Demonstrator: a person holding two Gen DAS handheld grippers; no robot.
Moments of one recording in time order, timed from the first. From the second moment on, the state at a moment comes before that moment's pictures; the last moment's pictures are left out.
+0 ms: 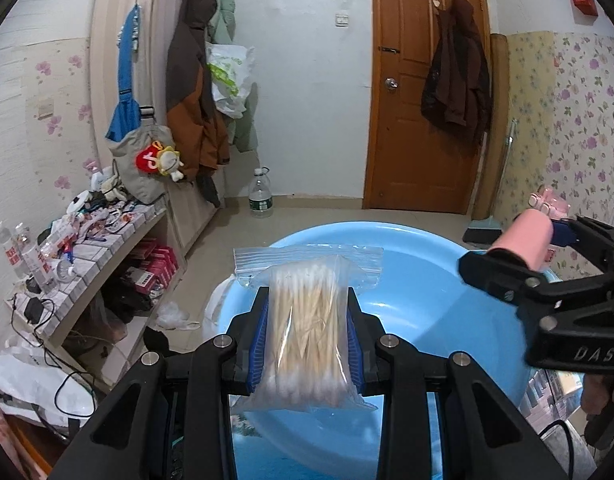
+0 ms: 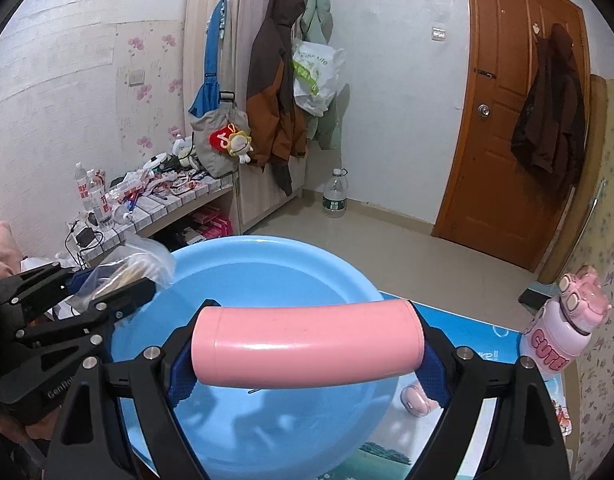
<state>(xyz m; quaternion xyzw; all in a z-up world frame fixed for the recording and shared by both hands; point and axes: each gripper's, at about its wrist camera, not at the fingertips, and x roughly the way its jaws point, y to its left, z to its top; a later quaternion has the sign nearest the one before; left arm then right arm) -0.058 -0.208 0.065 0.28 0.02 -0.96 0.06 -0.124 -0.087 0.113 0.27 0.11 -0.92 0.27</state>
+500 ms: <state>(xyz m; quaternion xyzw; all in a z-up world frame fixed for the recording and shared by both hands) -0.080 -0.169 0.041 0.33 -0.01 -0.94 0.02 -0.129 -0.075 0.100 0.28 0.11 -0.92 0.25</state>
